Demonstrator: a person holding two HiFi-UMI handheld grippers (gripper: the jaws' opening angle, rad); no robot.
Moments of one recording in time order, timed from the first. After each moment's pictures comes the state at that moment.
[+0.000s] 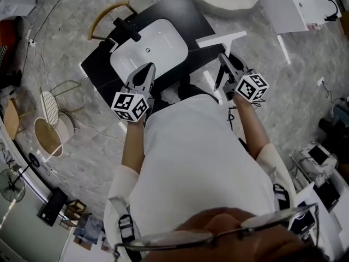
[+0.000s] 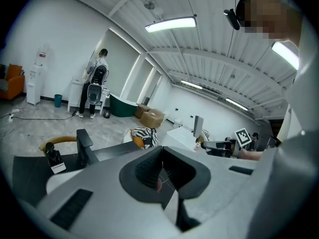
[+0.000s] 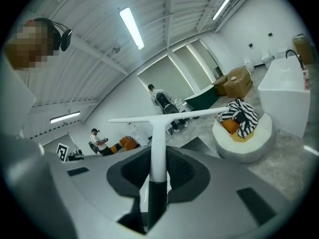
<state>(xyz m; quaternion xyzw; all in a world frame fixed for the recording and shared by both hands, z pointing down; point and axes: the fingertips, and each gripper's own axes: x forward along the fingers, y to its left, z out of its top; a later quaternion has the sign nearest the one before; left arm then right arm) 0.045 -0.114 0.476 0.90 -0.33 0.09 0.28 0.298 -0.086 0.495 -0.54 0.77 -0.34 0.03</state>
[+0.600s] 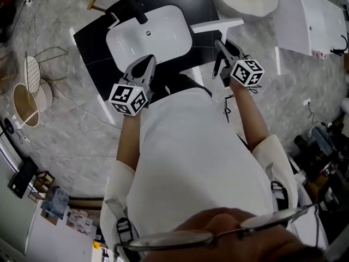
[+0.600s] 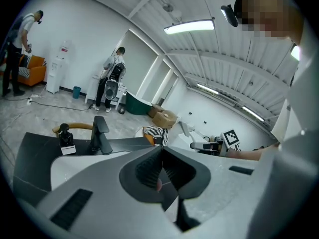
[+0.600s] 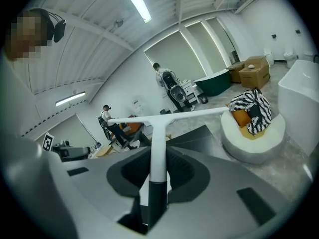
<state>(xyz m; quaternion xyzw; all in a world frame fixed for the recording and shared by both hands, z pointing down) 0.026 -0.118 0.515 0.85 -0.40 0.07 0.33 0.267 -0.168 0.562 -0.46 0.81 -0.37 -0.08</state>
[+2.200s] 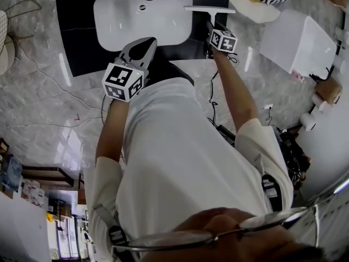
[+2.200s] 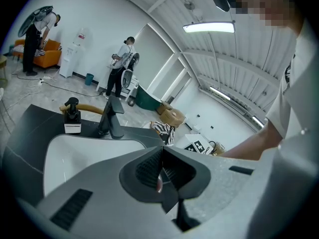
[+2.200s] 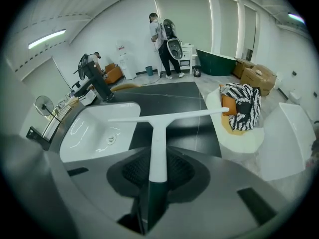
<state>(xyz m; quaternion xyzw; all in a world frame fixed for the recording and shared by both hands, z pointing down) 0.017 -0.137 0.585 0.81 -0.43 0.06 0.39 0.274 -0.241 0.802 -0.46 0.73 -0.34 -0.39</state>
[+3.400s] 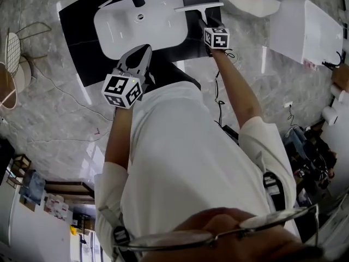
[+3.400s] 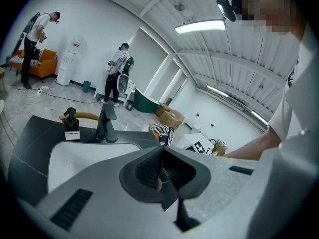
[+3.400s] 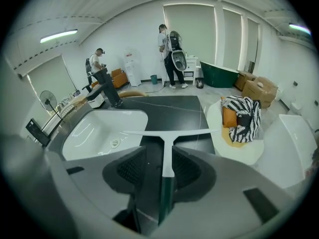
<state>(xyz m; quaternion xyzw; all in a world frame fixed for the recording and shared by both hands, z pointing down) 0.027 -0.116 0.557 0.82 -0.43 0.07 0.36 0.266 -0.234 0.772 -0.46 0.75 -0.29 -0.37</state>
